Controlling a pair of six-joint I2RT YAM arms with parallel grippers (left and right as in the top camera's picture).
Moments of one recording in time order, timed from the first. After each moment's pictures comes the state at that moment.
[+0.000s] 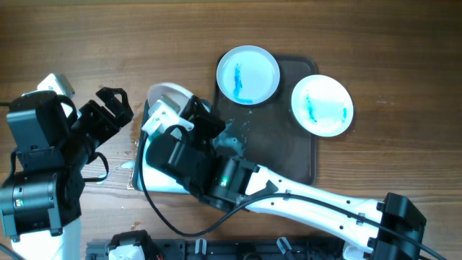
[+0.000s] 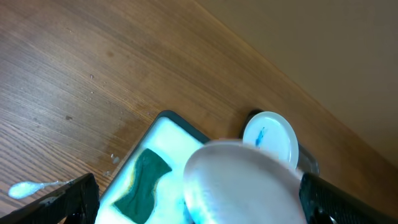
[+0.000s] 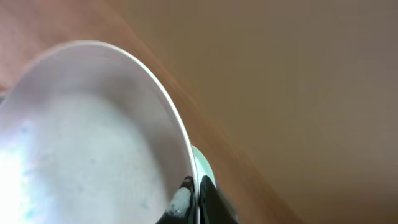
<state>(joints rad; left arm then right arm) 0.13 0.97 1.31 -1.05 0.10 -0.54 1.19 1.68 1.40 -0.31 0.99 -0.28</state>
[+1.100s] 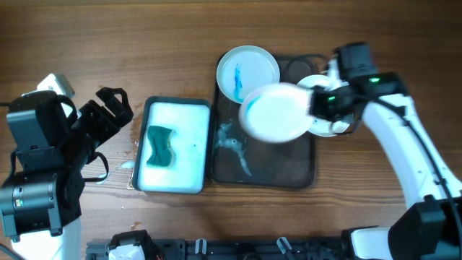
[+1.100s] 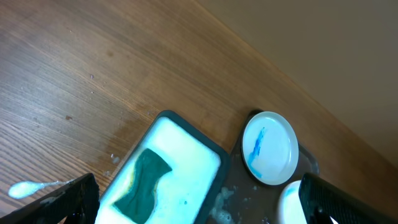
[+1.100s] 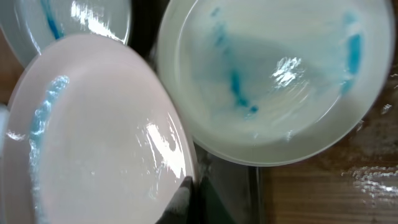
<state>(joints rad) 0.13 0.97 1.31 -1.05 0.10 -0.54 0.08 1.55 1.25 -0.96 -0.19 0.38</state>
